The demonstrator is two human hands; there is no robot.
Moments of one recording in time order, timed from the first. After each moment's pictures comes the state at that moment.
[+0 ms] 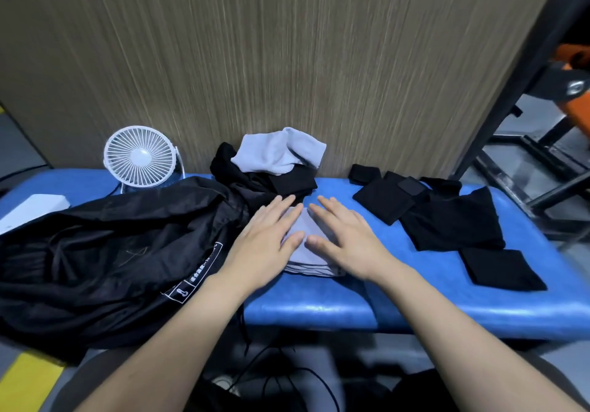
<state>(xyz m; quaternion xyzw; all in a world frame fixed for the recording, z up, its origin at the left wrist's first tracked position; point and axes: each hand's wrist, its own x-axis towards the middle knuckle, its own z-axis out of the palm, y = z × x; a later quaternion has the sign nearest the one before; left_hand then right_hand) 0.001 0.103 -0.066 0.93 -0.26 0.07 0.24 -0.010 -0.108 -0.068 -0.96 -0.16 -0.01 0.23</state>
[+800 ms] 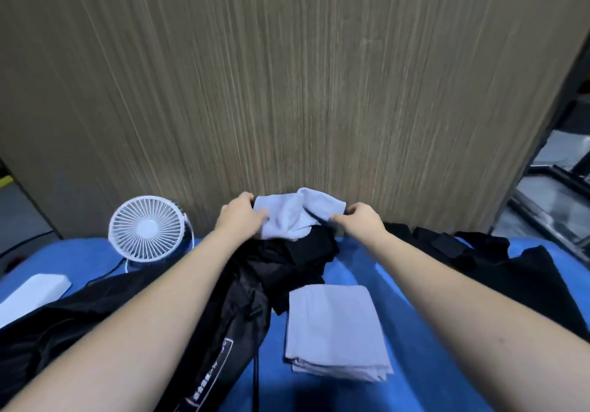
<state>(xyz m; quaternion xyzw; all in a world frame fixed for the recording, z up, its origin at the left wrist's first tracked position) 0.189 0.142 -0.001 0.95 0.03 0.03 0.30 0.160 -0.100 -0.023 -0.89 0.13 -0.03 0.44</state>
